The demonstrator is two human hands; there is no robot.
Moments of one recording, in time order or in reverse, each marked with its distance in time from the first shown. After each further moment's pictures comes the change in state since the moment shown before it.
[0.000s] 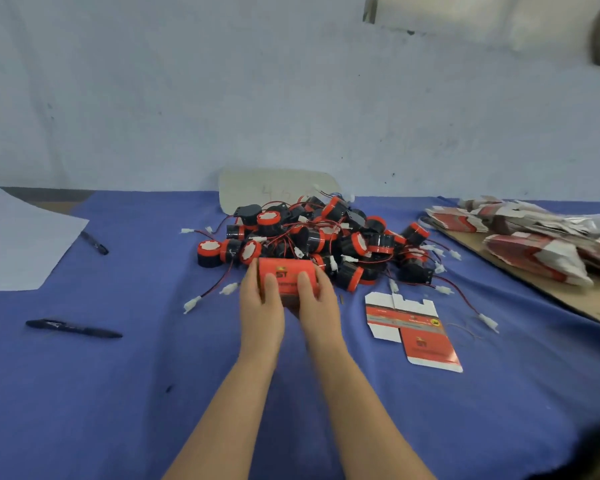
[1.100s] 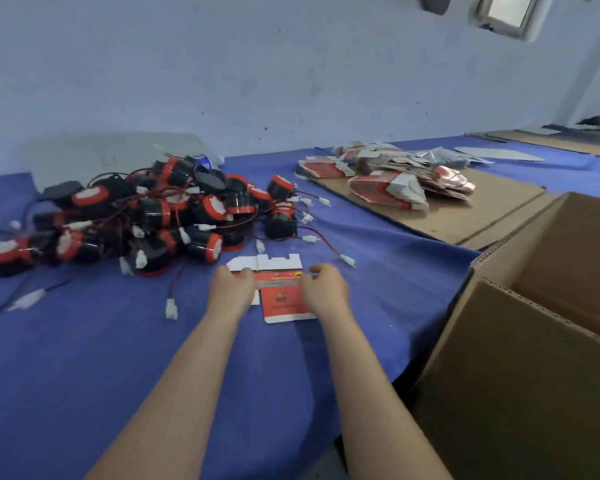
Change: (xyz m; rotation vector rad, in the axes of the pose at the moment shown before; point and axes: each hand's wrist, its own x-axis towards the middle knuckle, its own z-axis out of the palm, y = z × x) left_hand -0.034 -0.023 0.161 0.337 -0.403 -0.272; right_hand 0.007 0.003 -0.215 -0.652 0.328 0.310
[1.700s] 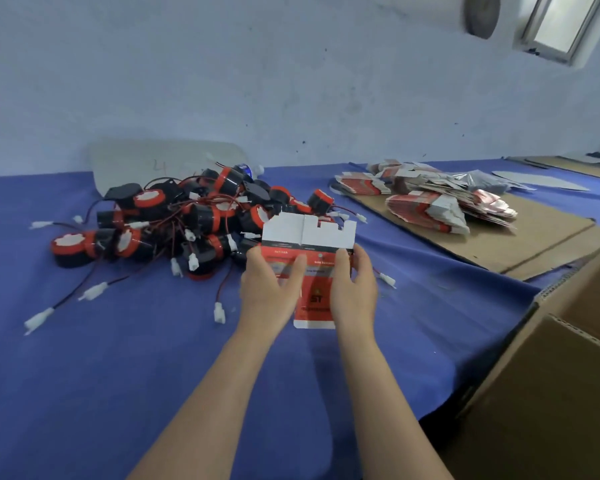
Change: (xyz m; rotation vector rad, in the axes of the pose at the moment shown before) left_hand -0.009 0.003 -0.022 -0.127 0.097 0.387; right_hand -0.017 -0.033 0.027 0.548 0.241 -0.227
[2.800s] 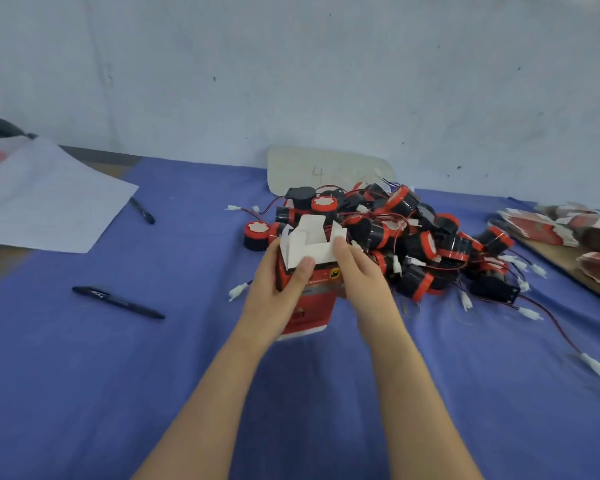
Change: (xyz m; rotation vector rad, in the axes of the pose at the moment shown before) left_hand 0.007 -0.047 -0.201 -0.181 0.148 0.083; right_hand -0.080 -0.054 0.166 0.093 -0.808 0.015
